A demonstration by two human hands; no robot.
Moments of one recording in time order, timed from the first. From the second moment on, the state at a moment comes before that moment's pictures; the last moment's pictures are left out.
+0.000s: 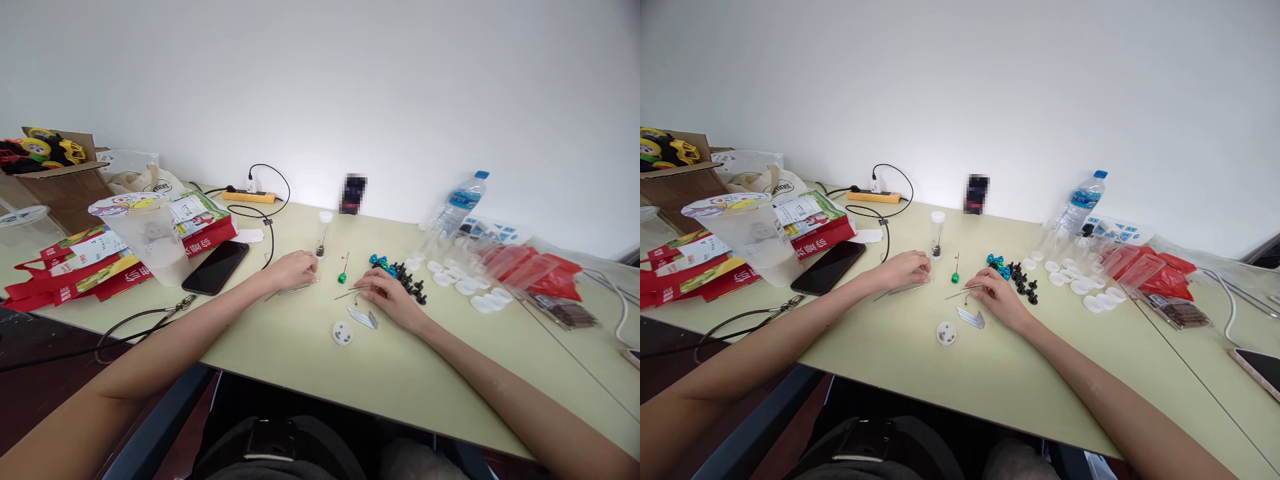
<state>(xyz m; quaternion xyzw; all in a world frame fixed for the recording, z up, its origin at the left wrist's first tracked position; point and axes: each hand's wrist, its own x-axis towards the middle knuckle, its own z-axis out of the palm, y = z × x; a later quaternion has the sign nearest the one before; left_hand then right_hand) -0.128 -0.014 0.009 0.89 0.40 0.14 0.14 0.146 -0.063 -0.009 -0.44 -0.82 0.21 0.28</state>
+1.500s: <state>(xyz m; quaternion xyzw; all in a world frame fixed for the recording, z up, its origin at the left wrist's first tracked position) -0.153 -0.002 0.018 0.85 0.47 0.07 0.20 0.142 -0.068 -0.012 -0.46 -0.79 0.26 0.31</state>
